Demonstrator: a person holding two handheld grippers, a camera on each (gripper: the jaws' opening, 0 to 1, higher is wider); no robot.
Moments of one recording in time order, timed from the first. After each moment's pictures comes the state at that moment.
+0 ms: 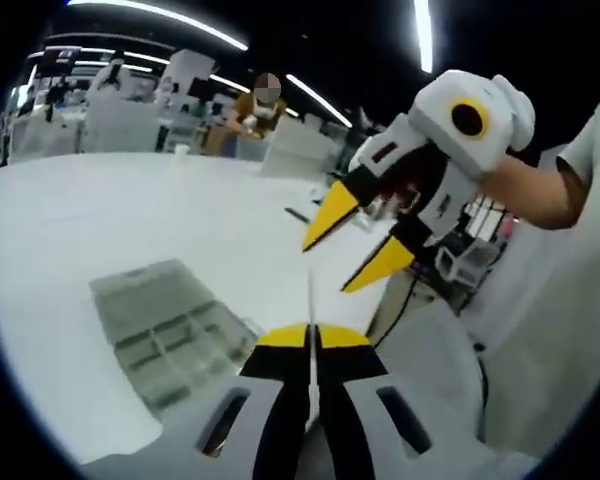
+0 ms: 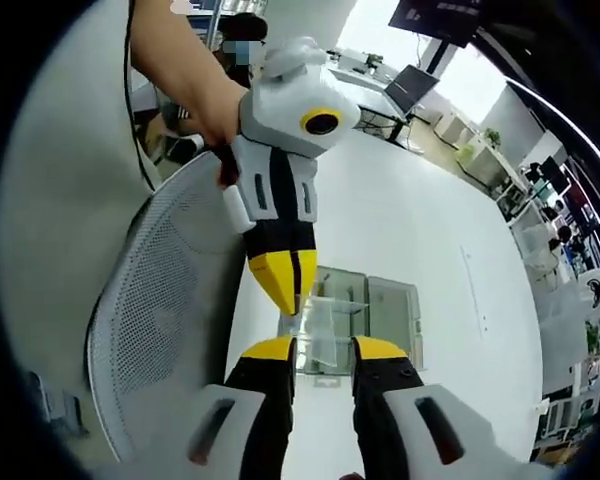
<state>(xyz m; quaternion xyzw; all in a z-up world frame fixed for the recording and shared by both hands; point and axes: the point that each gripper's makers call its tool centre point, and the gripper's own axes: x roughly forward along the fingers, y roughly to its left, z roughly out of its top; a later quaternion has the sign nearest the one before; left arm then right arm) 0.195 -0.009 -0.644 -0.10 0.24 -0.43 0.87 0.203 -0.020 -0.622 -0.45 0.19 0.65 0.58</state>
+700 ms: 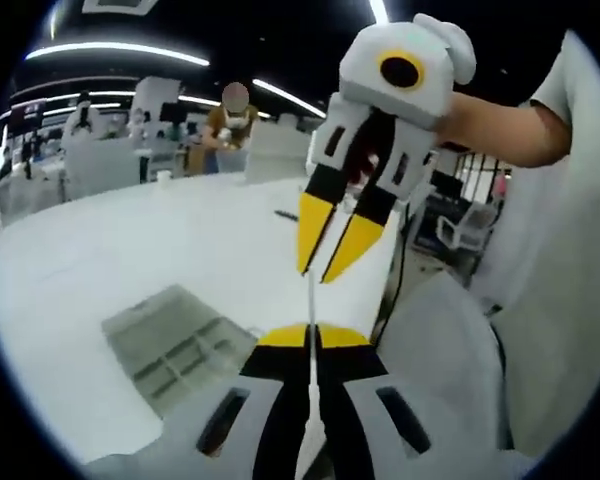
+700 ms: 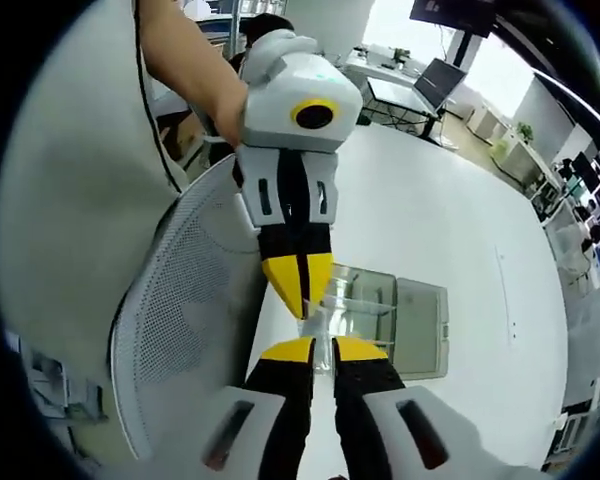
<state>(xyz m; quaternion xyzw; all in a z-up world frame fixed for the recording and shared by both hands) 0.190 -0.013 -0.641 -0.01 0.20 -0.46 0.87 0.193 -0.021 -0.626 -0.44 0.24 0.69 0.52</state>
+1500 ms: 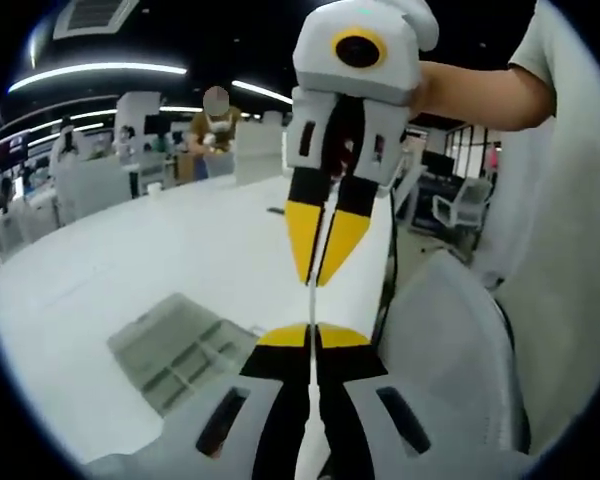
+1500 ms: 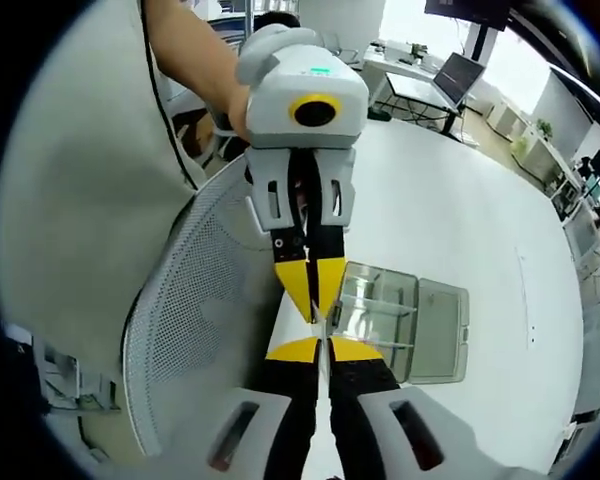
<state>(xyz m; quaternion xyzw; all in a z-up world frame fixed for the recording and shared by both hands) 0.182 -0.019 -0.642 0.04 0.19 -0.47 0.86 0.183 -0.021 -0.634 -0.44 0.26 0.71 0.49</state>
